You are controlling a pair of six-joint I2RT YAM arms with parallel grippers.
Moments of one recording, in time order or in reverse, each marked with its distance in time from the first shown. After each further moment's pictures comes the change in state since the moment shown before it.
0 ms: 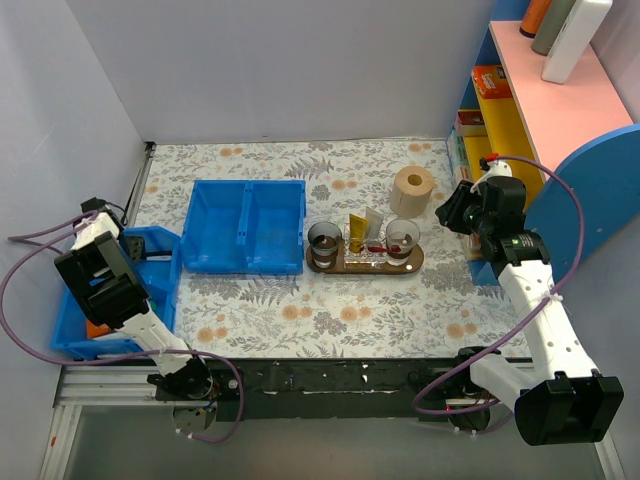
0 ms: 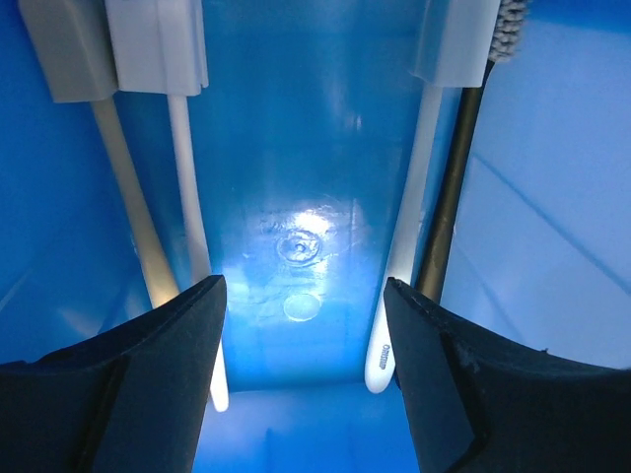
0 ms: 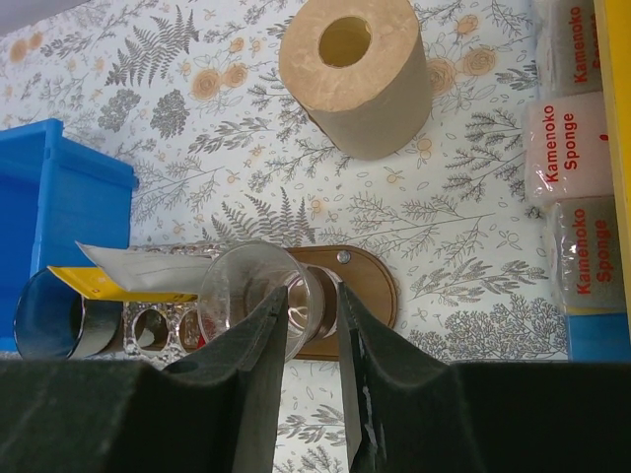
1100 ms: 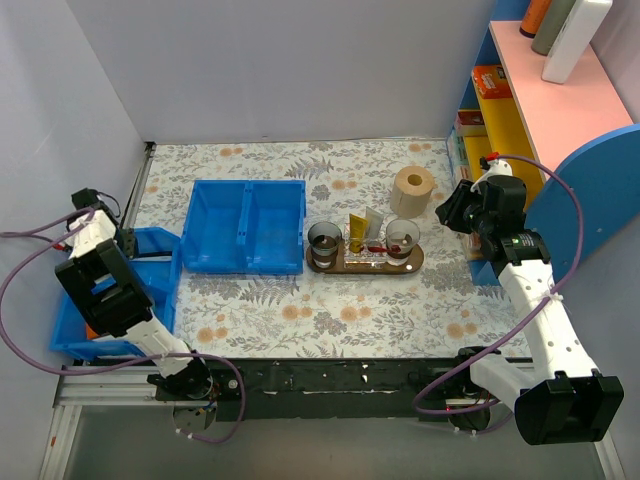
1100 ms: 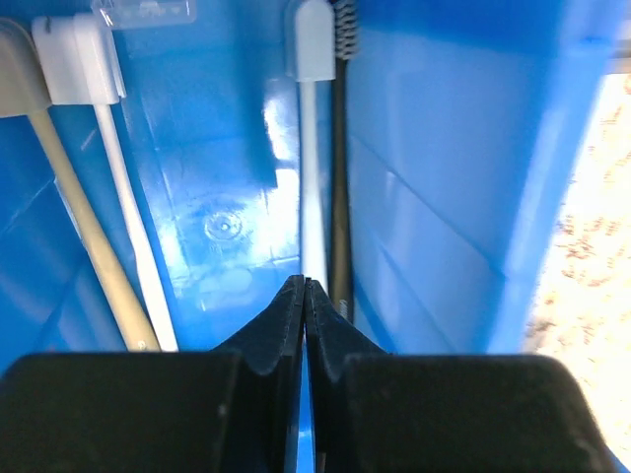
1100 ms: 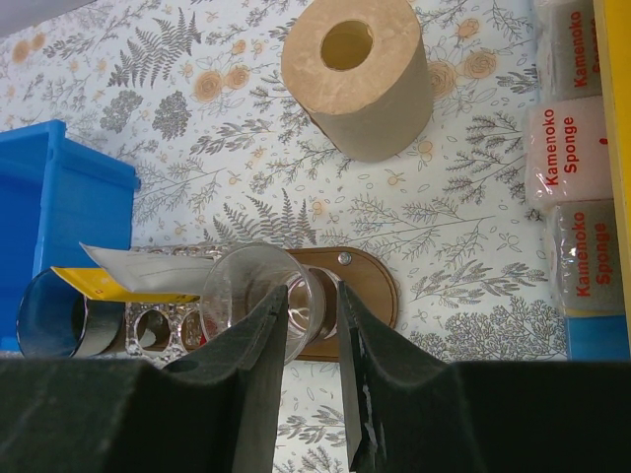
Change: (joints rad) left arm 0.001 -0.054 0.009 0.059 0.062 0.037; right arm 0.000 0.004 0.008 0.002 0.000 -0.002
